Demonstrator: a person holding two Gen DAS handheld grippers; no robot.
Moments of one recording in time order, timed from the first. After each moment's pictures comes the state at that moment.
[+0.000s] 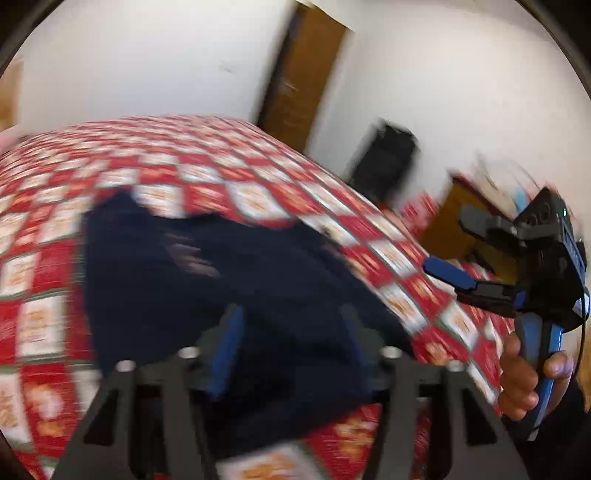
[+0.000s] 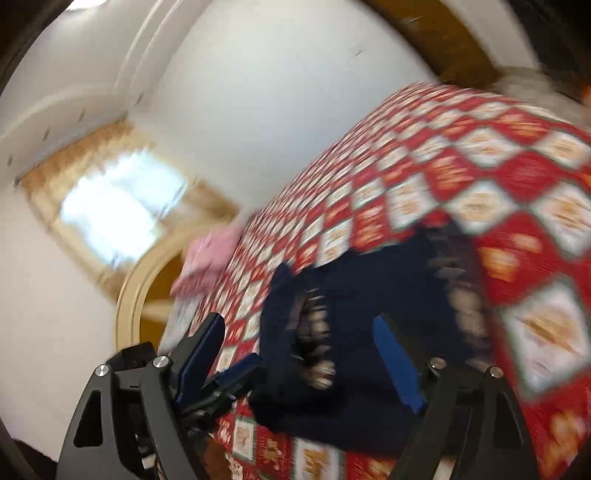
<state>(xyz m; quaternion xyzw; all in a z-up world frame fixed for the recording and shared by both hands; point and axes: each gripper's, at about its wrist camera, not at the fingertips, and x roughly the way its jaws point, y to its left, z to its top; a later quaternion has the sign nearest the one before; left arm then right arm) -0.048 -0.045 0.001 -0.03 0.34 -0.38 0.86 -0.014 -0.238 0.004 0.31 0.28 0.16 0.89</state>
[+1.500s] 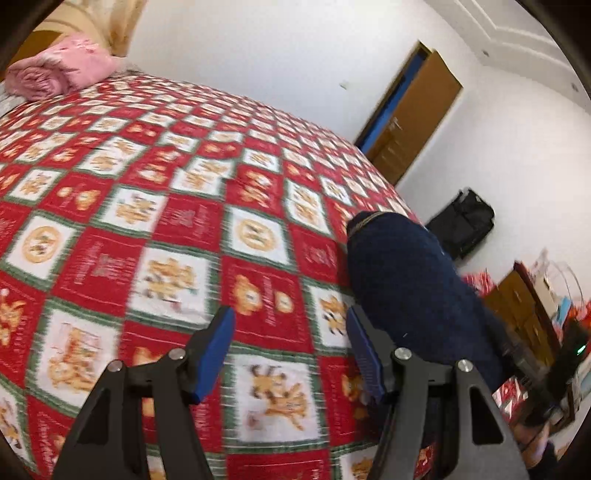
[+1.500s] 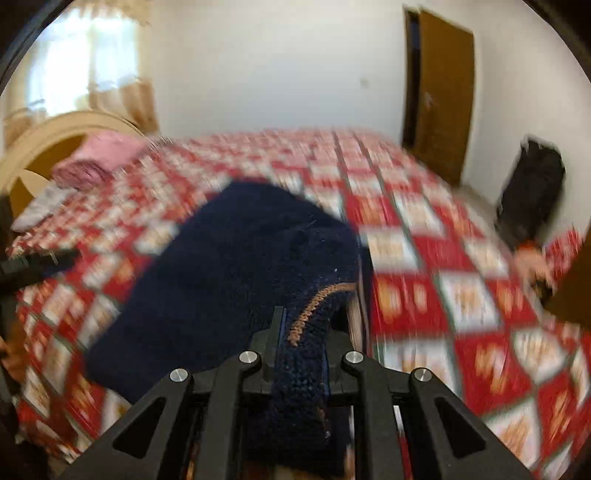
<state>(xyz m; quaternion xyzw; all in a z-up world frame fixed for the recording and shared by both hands) 0.003 0.046 -0.035 -0.14 0.39 -0.25 0.88 -0.051 -0.232 -0.056 0.03 0.36 -0.06 0.93</state>
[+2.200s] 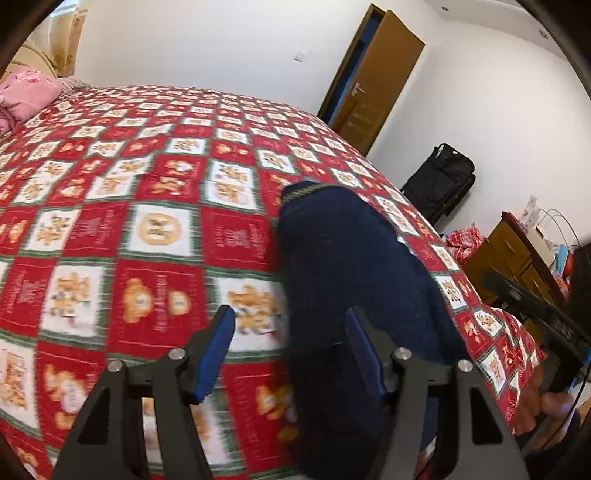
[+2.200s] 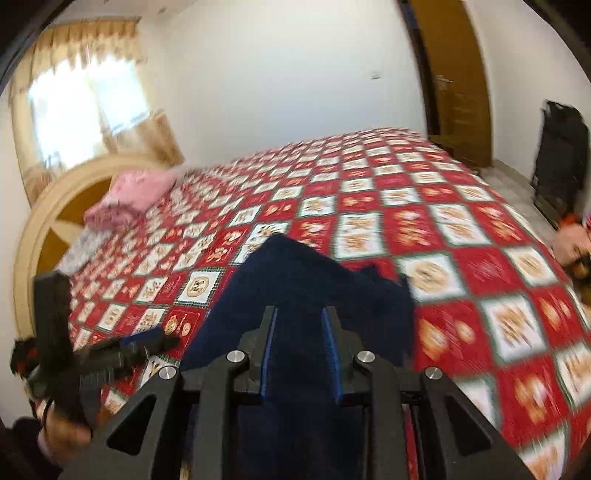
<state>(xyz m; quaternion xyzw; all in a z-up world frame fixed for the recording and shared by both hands) -0.007 -0.053 -0.028 -0.07 0.40 -0.30 0.86 0.037 -0.227 0.006 0.10 0.34 0.04 0.93</state>
